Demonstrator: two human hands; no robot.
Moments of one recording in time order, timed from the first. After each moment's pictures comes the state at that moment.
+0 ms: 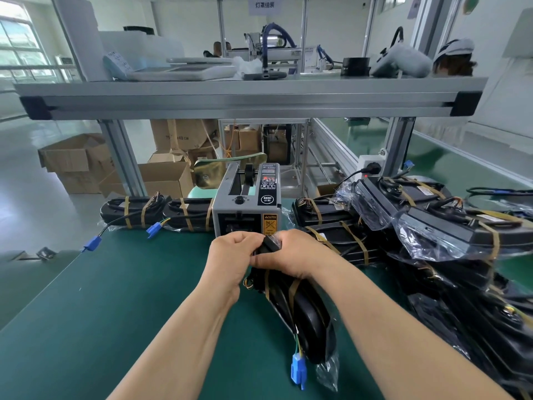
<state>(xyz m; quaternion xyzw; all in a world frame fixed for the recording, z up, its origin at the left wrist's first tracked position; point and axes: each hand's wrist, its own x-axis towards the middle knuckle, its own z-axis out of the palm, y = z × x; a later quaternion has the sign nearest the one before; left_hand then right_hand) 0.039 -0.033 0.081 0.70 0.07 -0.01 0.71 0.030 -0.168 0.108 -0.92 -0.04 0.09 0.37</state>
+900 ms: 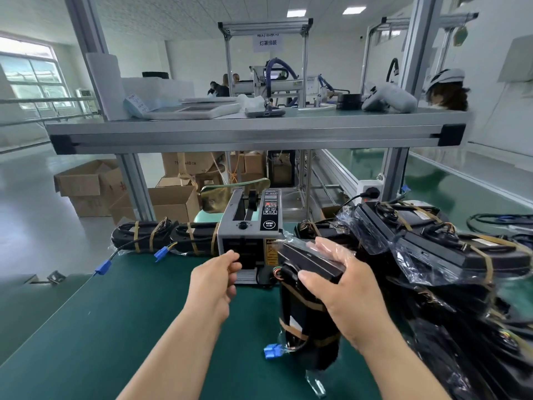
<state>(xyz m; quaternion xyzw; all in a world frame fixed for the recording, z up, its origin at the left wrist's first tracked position) 0.052 -0.010 0.084 0.61 0.22 -0.01 0.77 -0.044 -0.198 0.109 -0.78 0.04 -0.14 0.61</state>
